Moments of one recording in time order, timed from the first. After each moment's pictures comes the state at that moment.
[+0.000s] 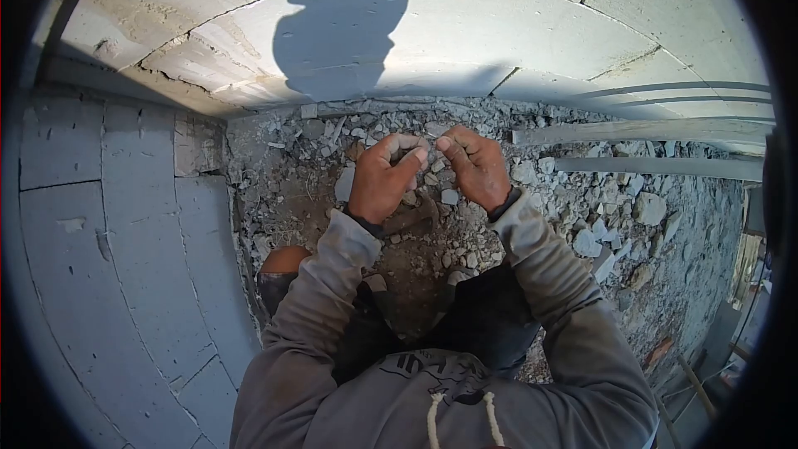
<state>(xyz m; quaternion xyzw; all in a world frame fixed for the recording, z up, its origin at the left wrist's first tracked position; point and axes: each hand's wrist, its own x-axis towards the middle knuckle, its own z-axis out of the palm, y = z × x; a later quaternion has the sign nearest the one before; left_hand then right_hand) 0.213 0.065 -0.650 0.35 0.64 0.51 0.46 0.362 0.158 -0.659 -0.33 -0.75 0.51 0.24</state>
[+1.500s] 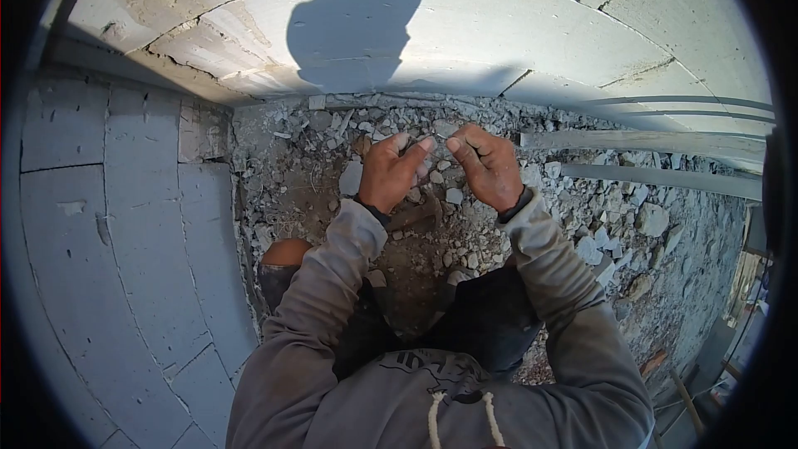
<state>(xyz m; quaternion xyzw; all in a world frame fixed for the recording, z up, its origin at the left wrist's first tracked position) 0.213 0.068 -0.672 0.27 0.67 0.47 0.50 0.363 0.165 -0.657 -0.26 -0.80 0.47 0.28</state>
